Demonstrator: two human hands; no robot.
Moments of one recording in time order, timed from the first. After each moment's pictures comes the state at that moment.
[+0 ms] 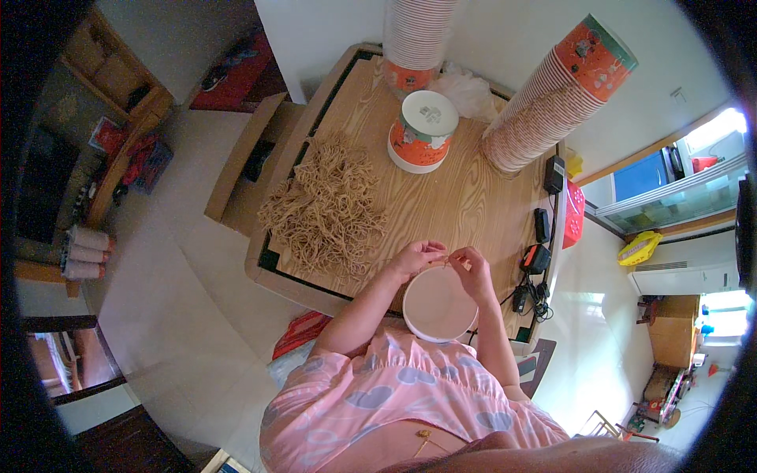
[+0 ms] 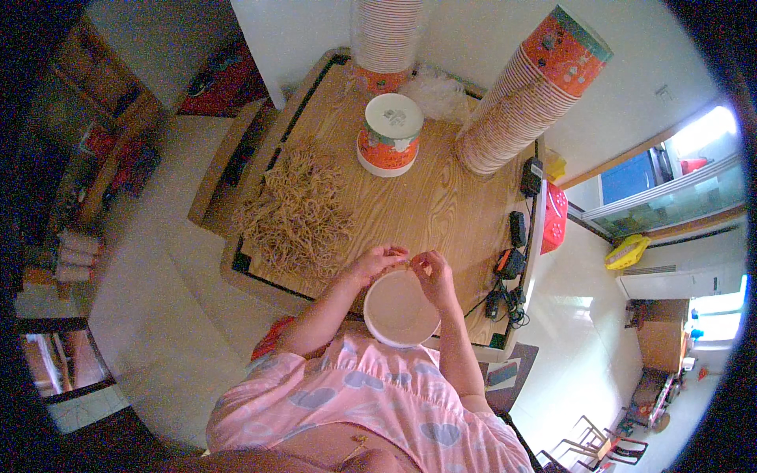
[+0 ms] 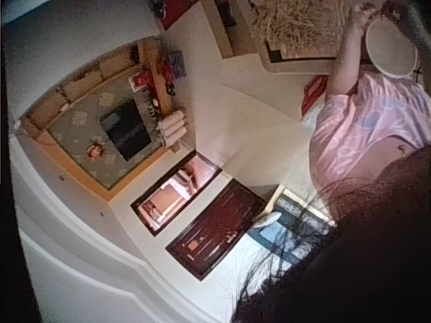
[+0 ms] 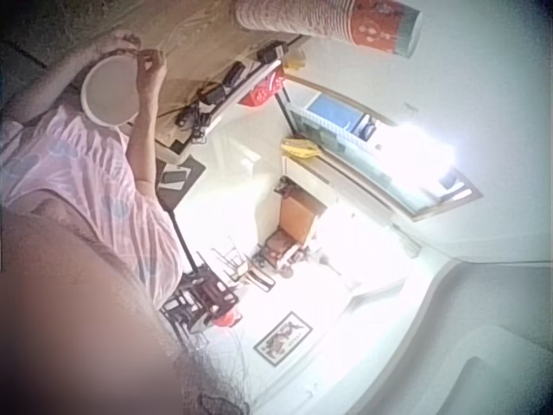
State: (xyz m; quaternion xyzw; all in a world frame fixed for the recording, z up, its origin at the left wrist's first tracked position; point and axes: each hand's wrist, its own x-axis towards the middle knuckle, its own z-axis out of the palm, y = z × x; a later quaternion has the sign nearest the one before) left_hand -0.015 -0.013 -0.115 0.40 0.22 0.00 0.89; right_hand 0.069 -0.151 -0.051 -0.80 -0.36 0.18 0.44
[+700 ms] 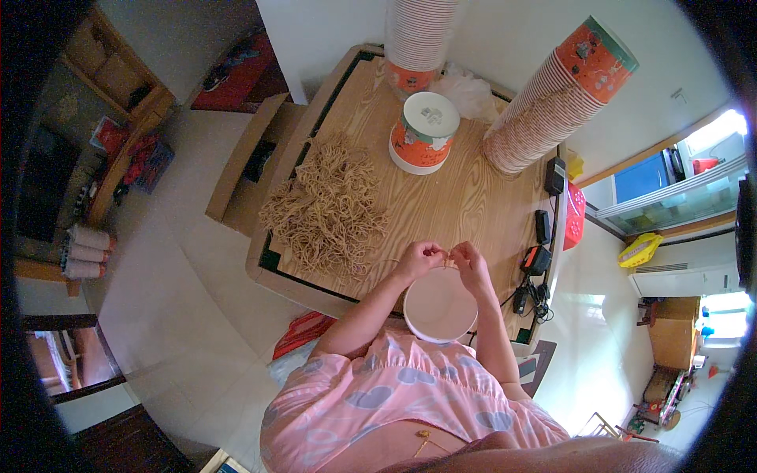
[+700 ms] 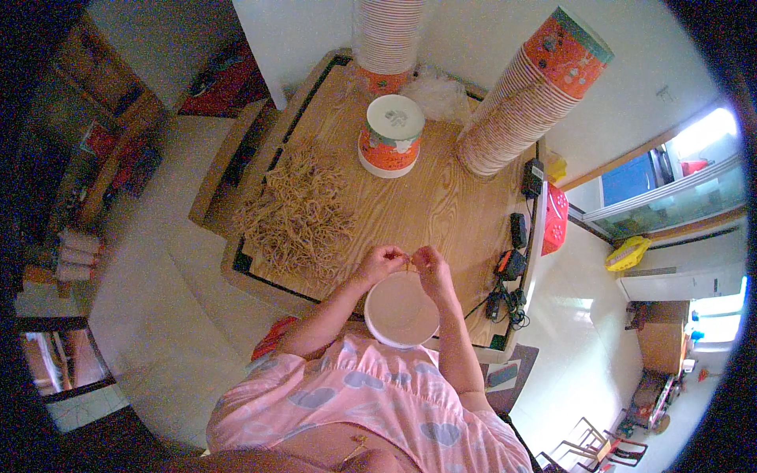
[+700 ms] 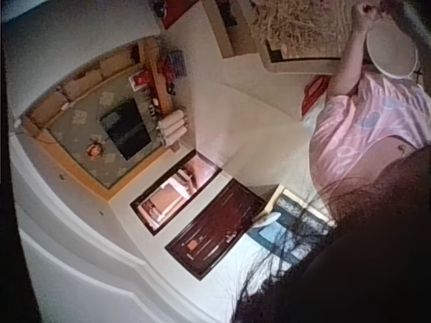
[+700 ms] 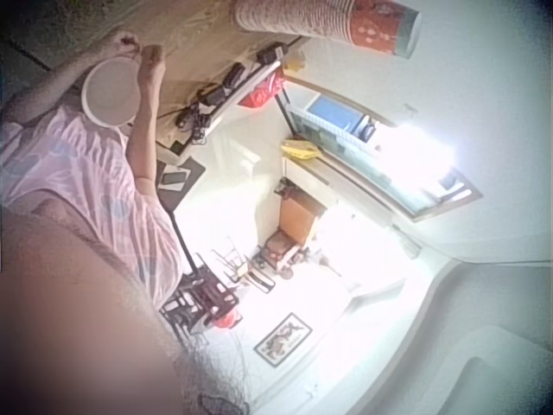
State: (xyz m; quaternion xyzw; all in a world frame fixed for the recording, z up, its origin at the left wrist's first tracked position) left_hand -0.014 -0.020 -0.125 0.64 0.22 0.11 0.73; right_hand 0.077 -0.143 -0.072 -0.81 -0.25 0.25 0.46
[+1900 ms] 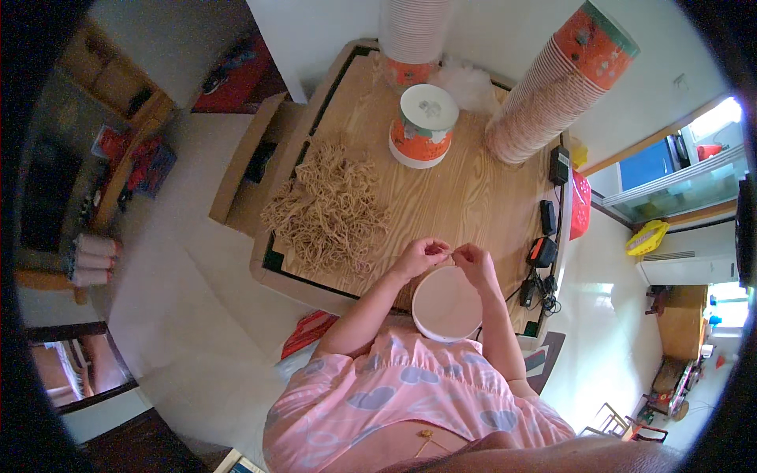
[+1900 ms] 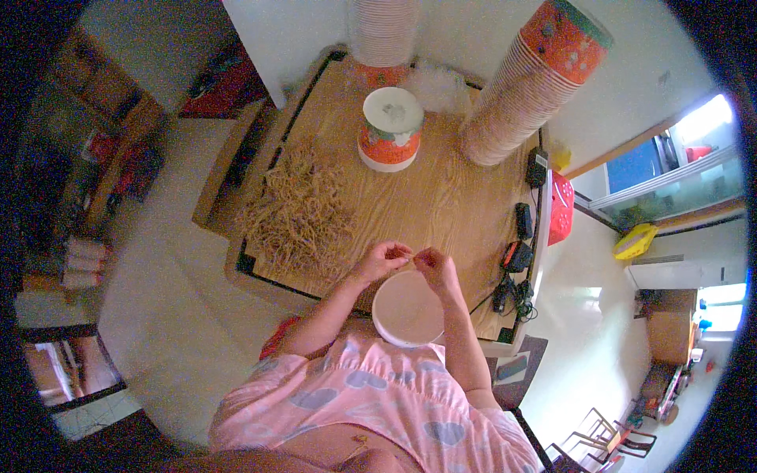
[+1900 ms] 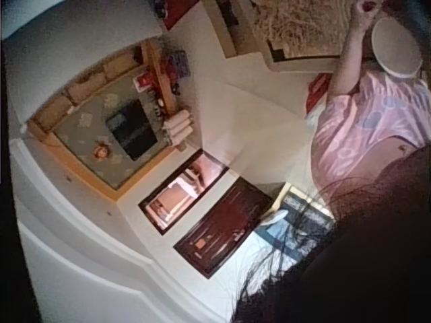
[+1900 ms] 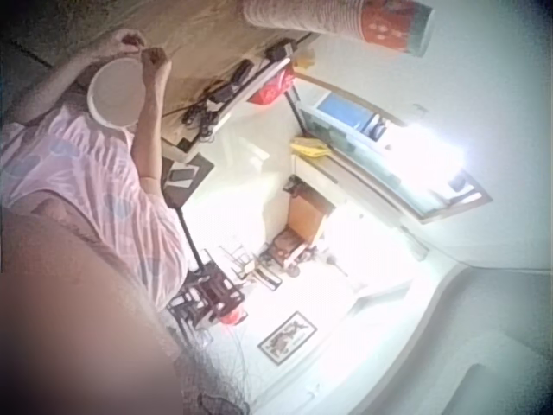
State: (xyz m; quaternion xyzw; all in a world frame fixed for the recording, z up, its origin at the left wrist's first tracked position) left_hand -0.022 -0.015 -0.123 0.58 0.17 0.08 0.79; right_hand 0.077 -0.149 -0.078 -0.81 -0.23 0.32 0.45
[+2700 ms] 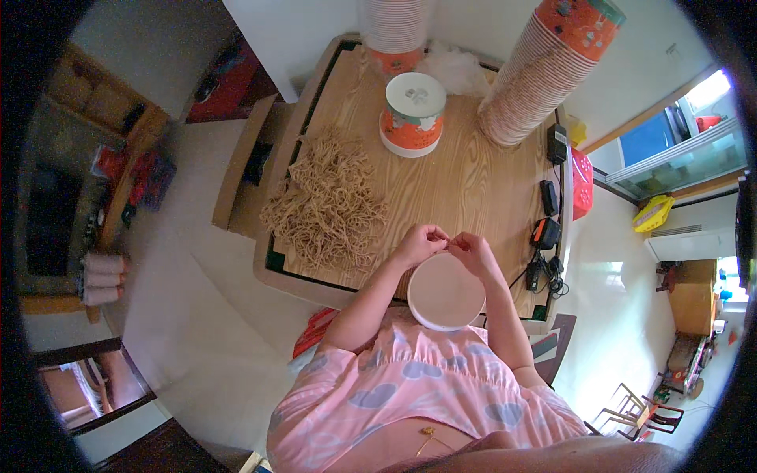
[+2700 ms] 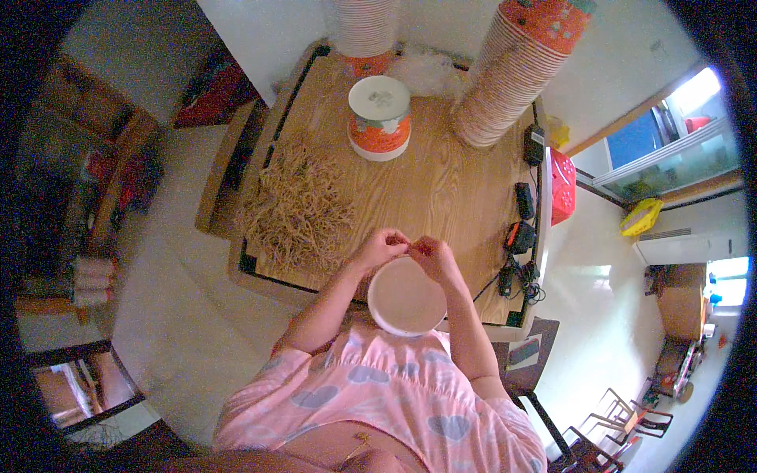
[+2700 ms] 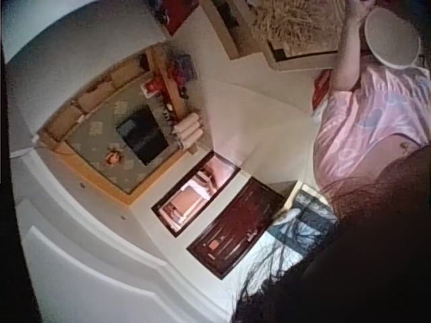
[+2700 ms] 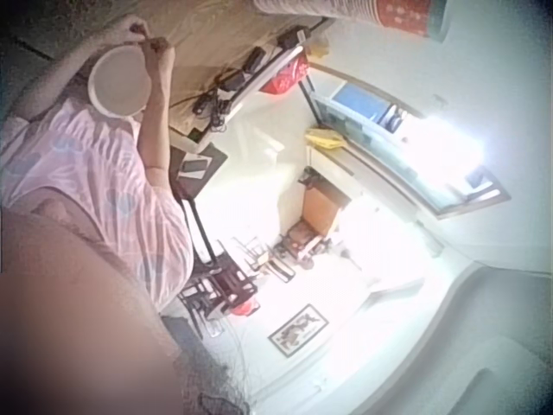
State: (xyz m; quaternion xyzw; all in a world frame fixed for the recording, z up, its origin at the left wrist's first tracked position) left_hand -0.013 -0.008 -0.114 0.64 0.19 0.01 0.75; right_hand 0.075 -0.151 -0.073 -0.80 -0.27 0.33 0.43
